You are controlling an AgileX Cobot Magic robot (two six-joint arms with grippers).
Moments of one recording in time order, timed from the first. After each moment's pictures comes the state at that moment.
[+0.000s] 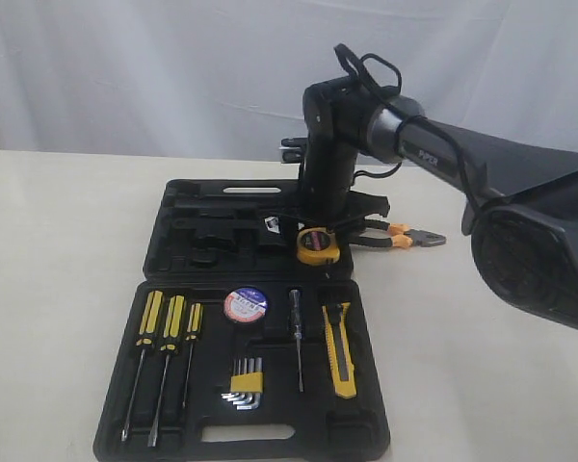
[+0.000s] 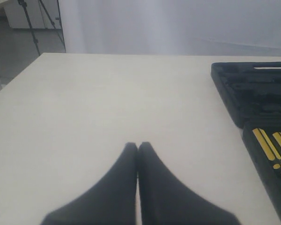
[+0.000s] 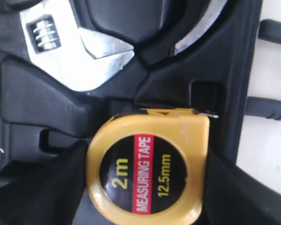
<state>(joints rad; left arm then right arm) 0.07 0.00 0.00 0.01 0.35 0.01 0.08 2.50 -2.22 -0.05 1.20 0.38</state>
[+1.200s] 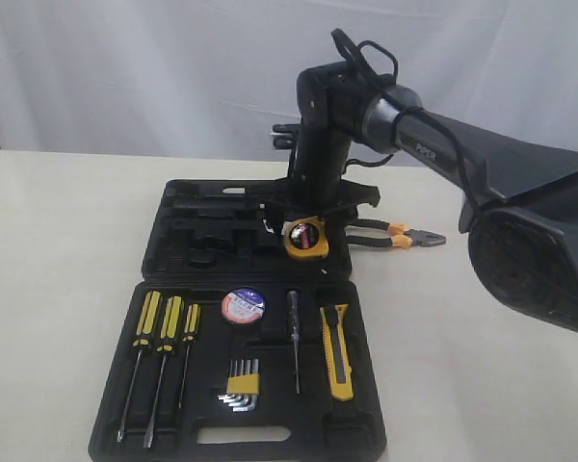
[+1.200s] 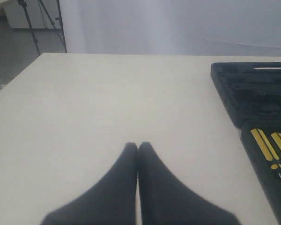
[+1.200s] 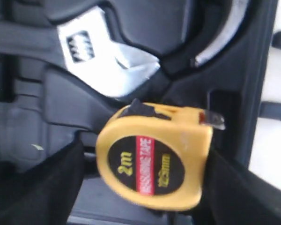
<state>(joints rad) 0.07 0.00 0.00 0.01 0.35 0.01 0.10 2.50 -2.29 -0.02 1.22 0.38</state>
